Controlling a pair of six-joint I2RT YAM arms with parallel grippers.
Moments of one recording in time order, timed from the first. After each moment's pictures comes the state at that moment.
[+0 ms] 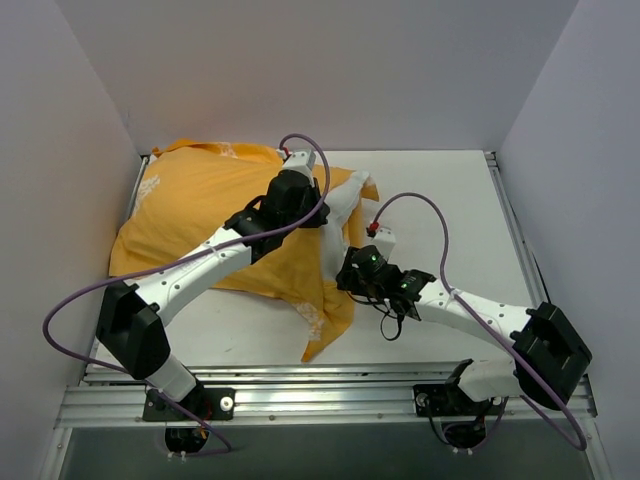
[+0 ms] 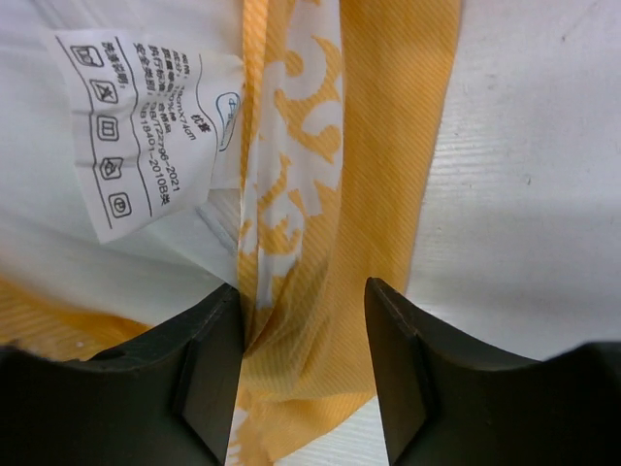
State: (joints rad) left arm -0.74 1.58 1.40 -0.24 -0.19 -0.59; right arm 0.81 1.32 0.74 -0.18 0.32 0.84
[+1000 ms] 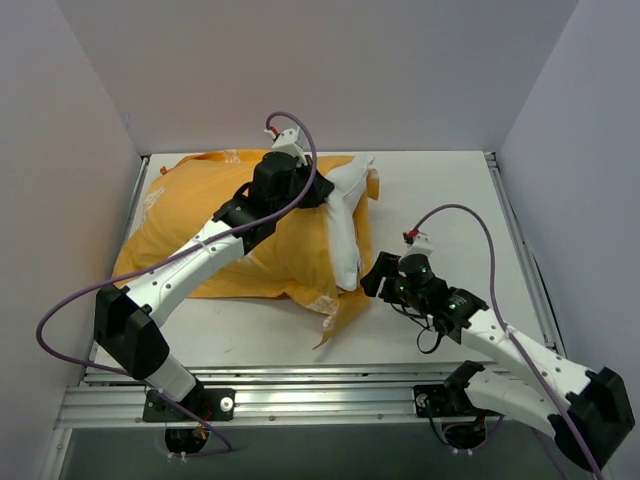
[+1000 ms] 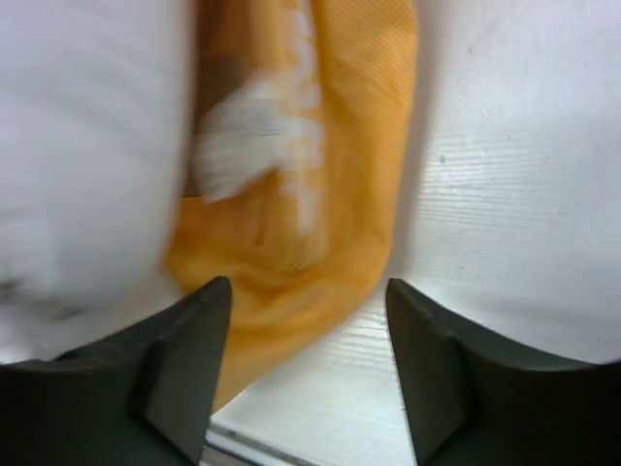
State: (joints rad) left arm -0.69 1.58 1.50 -0.19 -0.11 -0.64; right arm 0.67 0.98 0.56 -0.24 0.18 0.77
